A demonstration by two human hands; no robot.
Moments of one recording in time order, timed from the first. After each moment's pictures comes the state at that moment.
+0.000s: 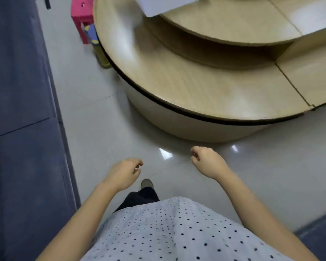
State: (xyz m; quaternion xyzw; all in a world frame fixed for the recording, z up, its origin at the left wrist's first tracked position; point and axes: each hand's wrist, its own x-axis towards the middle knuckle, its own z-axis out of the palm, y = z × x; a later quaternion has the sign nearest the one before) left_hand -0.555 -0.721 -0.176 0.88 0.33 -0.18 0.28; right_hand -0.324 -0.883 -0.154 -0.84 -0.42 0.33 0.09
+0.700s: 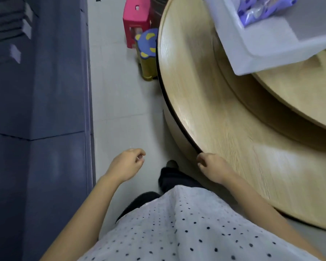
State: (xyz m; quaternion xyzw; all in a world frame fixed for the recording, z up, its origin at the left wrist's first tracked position) left_hand -0.536 -0.375 -0.178 0.80 0.47 -0.10 0.35; right_hand -0.278 -0.516 -0.180 -0.78 -0.50 0.38 0.01
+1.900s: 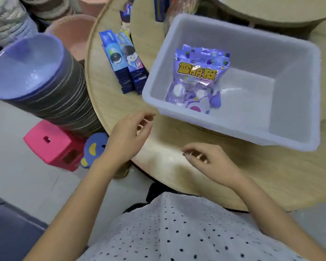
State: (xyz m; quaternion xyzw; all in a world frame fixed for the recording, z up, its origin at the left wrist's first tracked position) left_hand -0.150 0.132 -0.048 0.92 -0.04 -0.01 0.40; right_hand -0.176 -0.107 -0.069 -0.87 -0.14 0.21 0.43
